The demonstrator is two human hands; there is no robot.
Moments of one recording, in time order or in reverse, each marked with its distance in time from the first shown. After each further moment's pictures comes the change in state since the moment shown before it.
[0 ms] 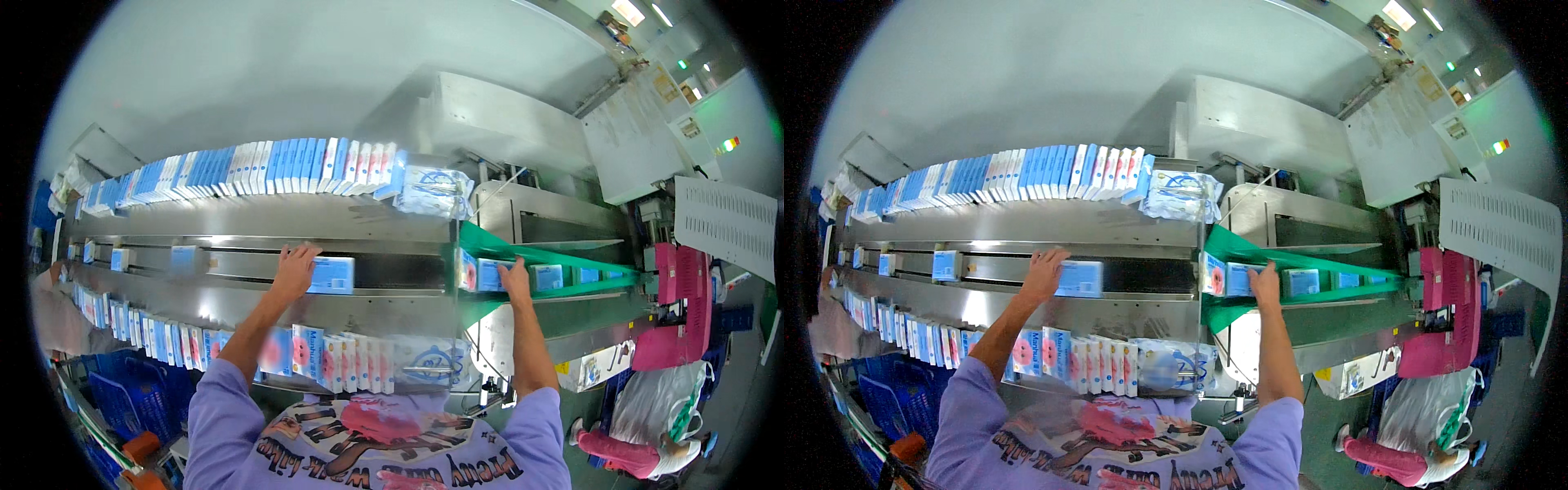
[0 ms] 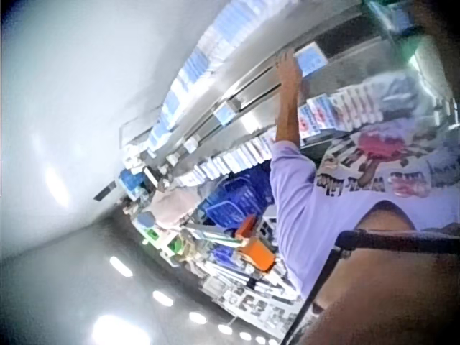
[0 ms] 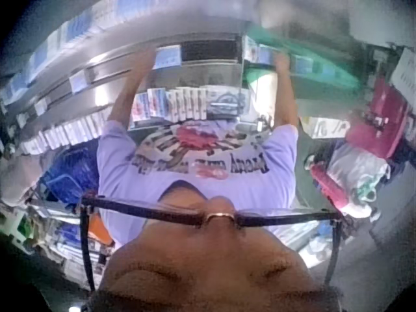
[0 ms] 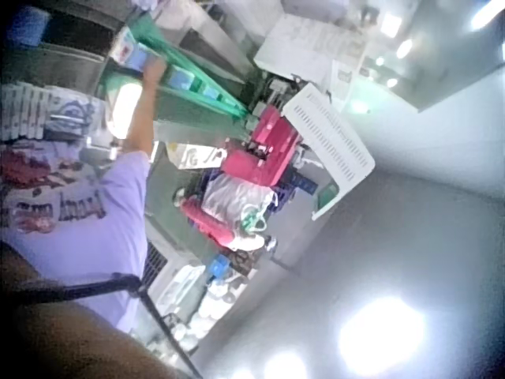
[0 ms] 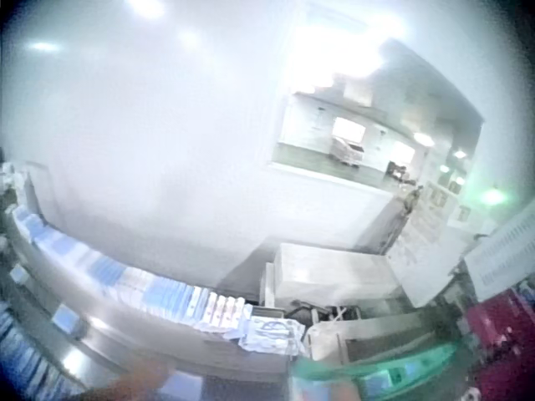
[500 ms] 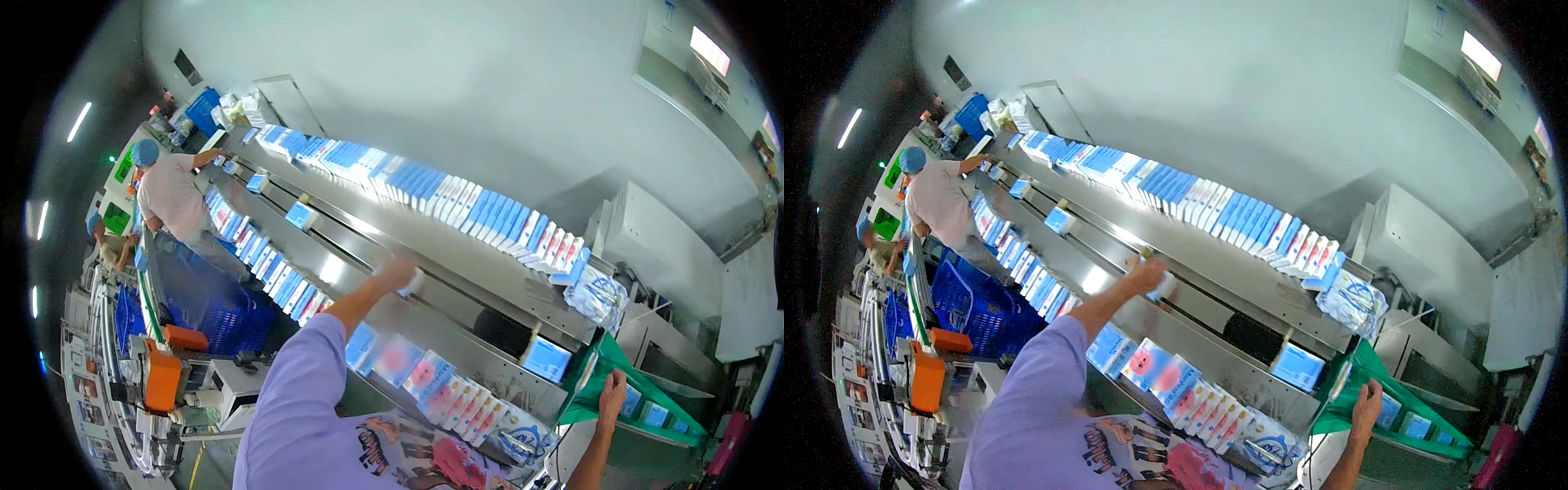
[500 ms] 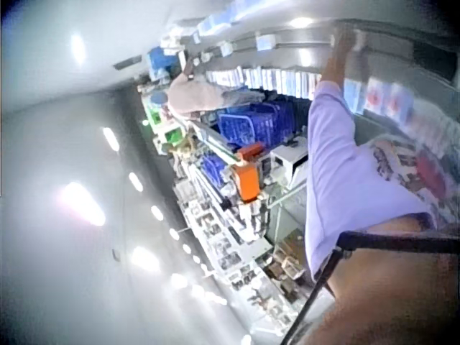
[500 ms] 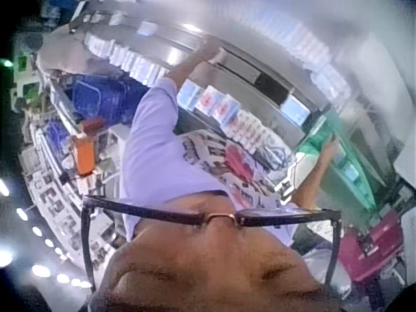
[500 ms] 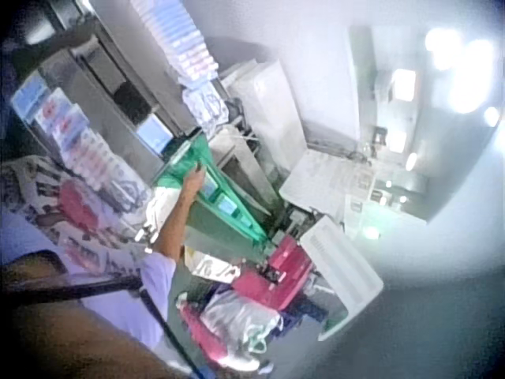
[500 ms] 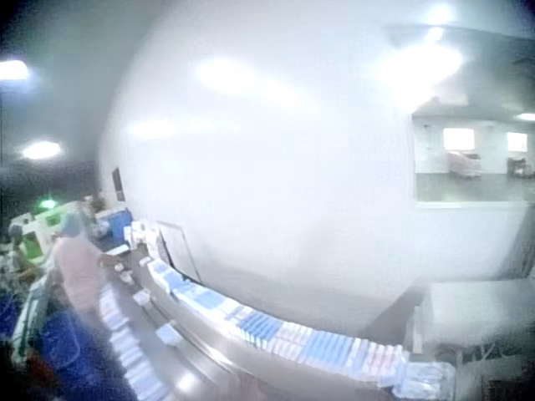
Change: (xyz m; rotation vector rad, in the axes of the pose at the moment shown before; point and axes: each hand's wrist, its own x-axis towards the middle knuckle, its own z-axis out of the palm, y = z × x) left_hand -0.054 -0.177 -0.039 0.359 -0.066 -0.348; right_hand -0.031 -0.028 0.017 0.369 -0.043 -0.303
